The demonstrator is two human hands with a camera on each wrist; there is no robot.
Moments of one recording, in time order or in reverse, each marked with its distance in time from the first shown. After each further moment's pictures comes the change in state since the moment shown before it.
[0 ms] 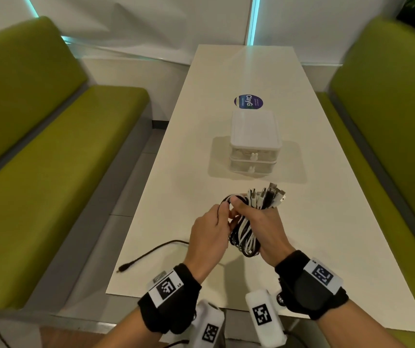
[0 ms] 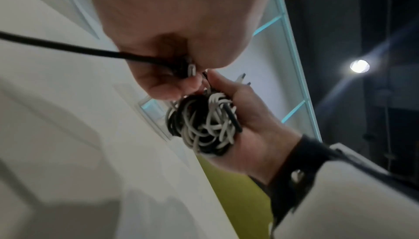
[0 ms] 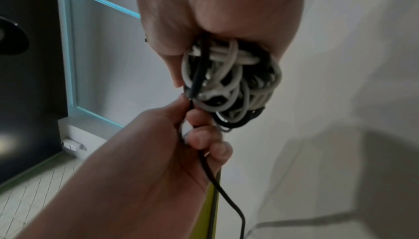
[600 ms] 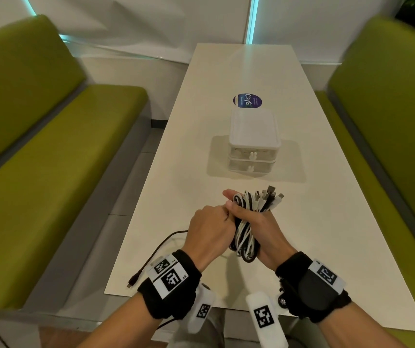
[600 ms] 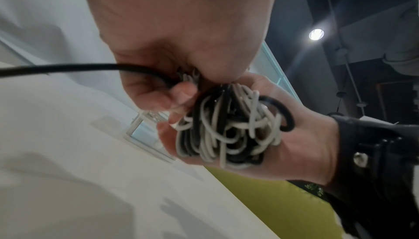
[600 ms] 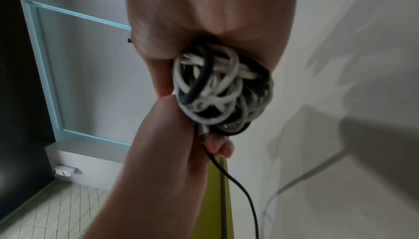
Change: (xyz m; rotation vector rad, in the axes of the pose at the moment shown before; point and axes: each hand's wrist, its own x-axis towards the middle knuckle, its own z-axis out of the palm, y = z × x) left_hand 0.015 0.007 -0.002 0.485 -0.115 0.115; right_hand 0.000 0.005 -0.004 0.111 -0.102 0.134
